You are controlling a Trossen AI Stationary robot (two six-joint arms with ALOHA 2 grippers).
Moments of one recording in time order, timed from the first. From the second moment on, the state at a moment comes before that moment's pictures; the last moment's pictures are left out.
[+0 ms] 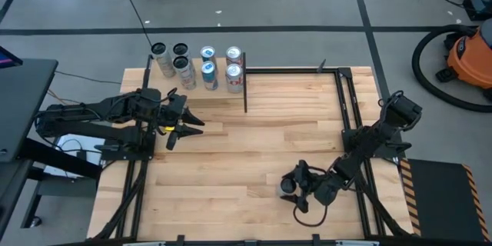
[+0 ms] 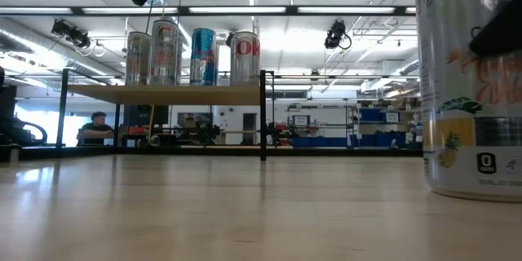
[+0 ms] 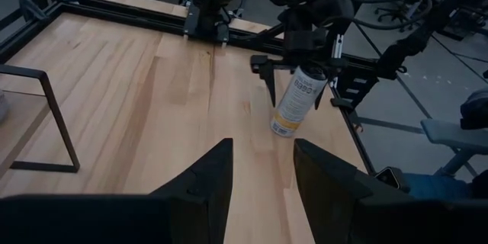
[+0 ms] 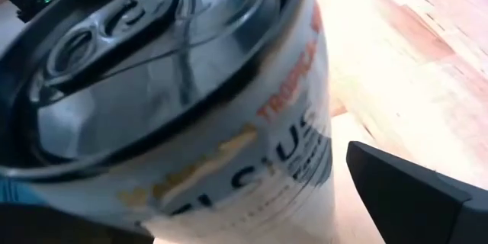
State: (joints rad) left arm 0.07 0.79 0.81 -0.37 0.19 -0.20; right arm 0.77 1.59 0.59 0.31 0.63 0.83
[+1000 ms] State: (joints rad) left arm 0.07 0.79 0.81 -0.36 0.14 -0.22; right arm 0.56 1.59 0.59 0.49 0.46 0.68
